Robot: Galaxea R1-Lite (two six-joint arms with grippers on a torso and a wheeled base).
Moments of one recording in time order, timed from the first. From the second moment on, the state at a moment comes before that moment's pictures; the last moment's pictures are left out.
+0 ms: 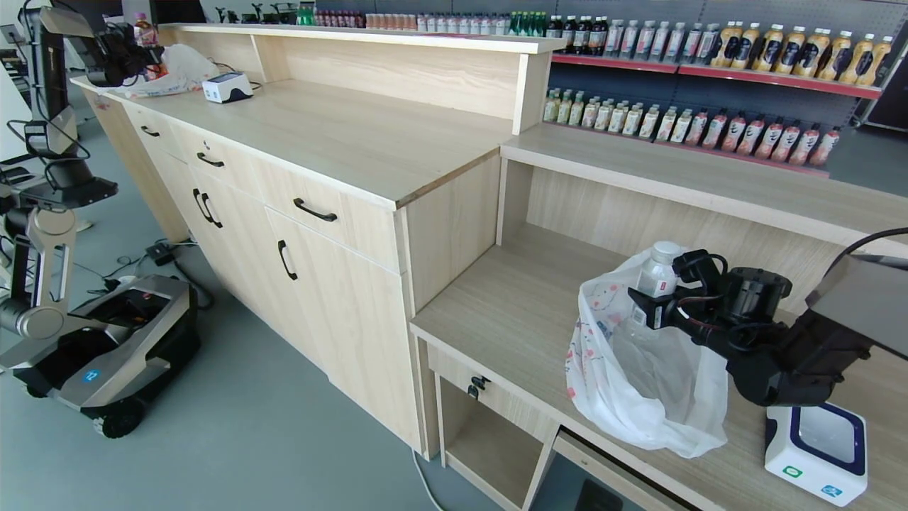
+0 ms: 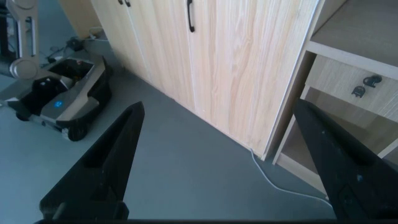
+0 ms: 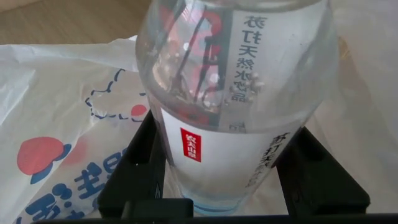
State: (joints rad) left arm 0.00 0.00 0.00 0.04 0.08 0.07; right arm -0.03 2.33 -0.93 -1.27 0.24 -0.19
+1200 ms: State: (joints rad) left arm 0.00 0.00 0.00 0.04 0.08 0.07; right arm -0.07 1.55 -0.74 -0.67 0.32 -0.38
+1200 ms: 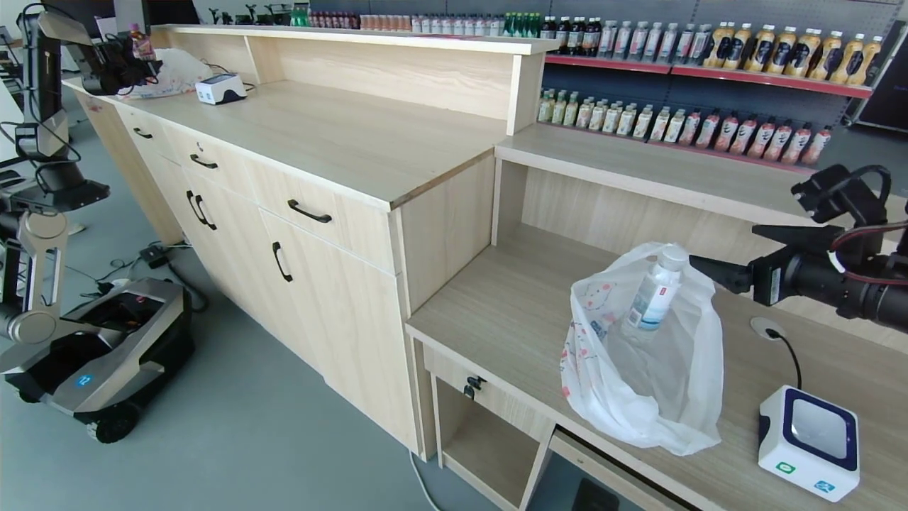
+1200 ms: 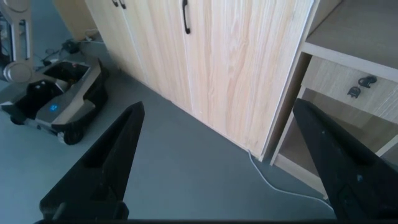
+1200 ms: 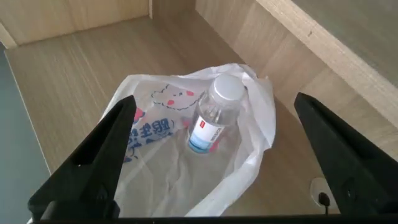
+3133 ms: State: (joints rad) left arm 0.00 0.00 0.00 0.03 0.08 0.07; right arm -0.30 1.28 -0.30 -0.66 -0.02 -0.33
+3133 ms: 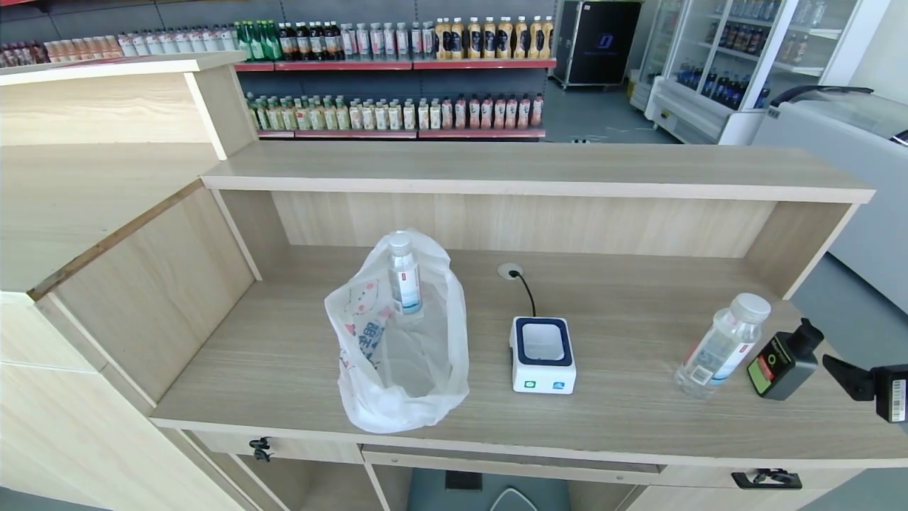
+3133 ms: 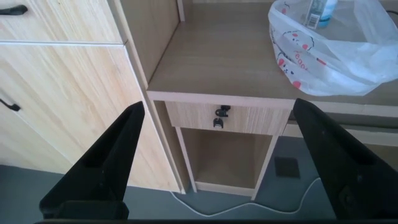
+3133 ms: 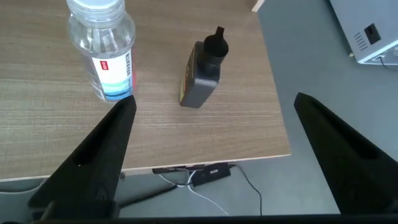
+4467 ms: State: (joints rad) left arm 0.00 0.00 0.00 0.04 0.08 0.07; right arm -0.20 1.71 -0.29 -1.08 0.07 -0.32
